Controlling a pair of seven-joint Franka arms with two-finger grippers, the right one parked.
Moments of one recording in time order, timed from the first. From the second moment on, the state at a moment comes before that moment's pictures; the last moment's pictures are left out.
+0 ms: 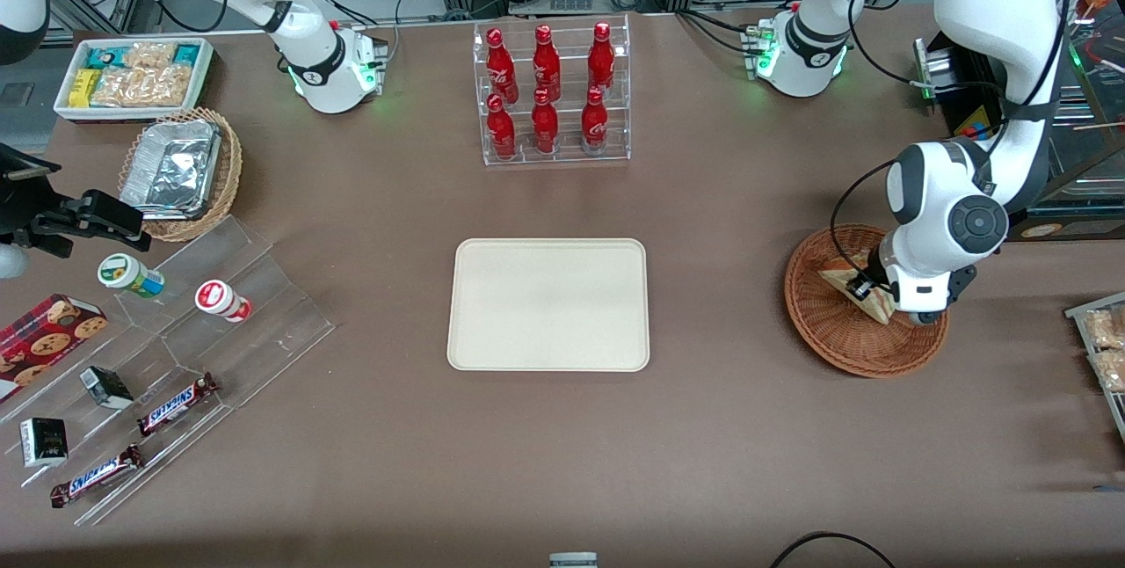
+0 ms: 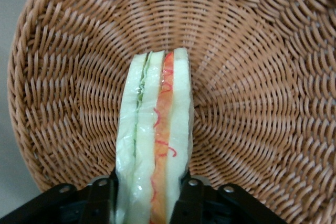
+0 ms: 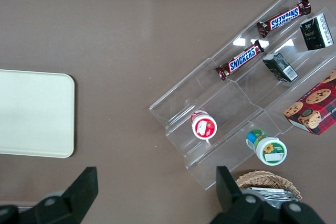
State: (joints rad) arm -0.17 0.30 0.15 -2.19 0.02 2.33 -0.78
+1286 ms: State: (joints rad) arm -0.57 0.54 0.09 -1.58 -0.05 1.99 -0.69
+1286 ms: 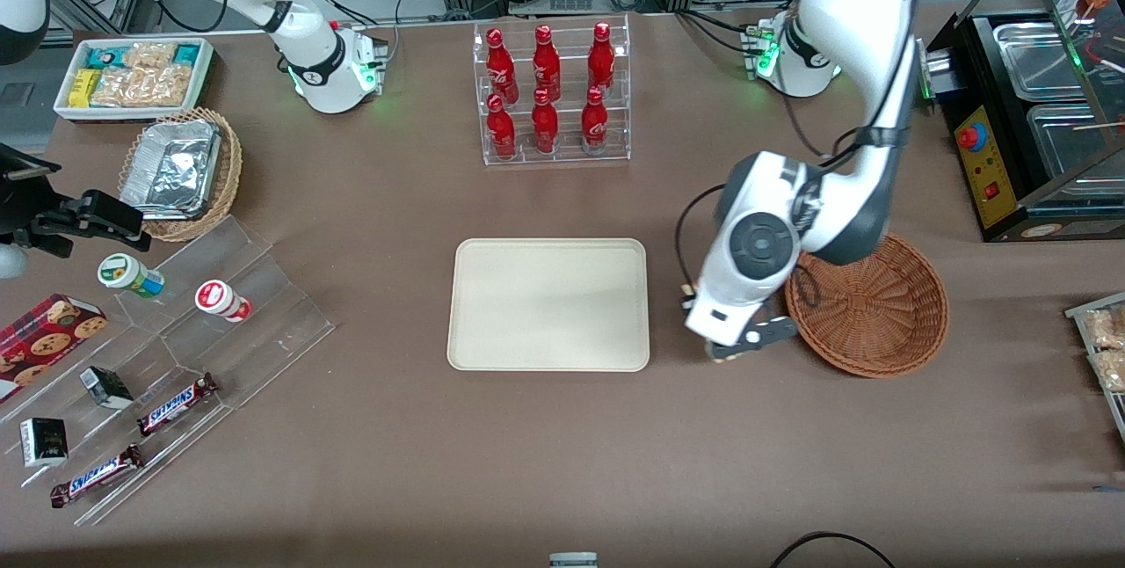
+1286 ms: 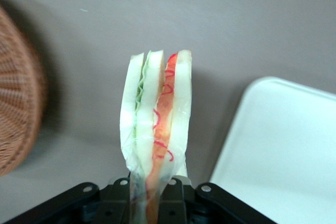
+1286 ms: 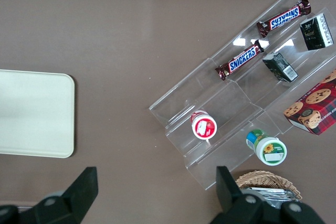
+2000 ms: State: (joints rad) arm -0.64 0.63 0.00 -1.57 -0.05 2.19 -0.59
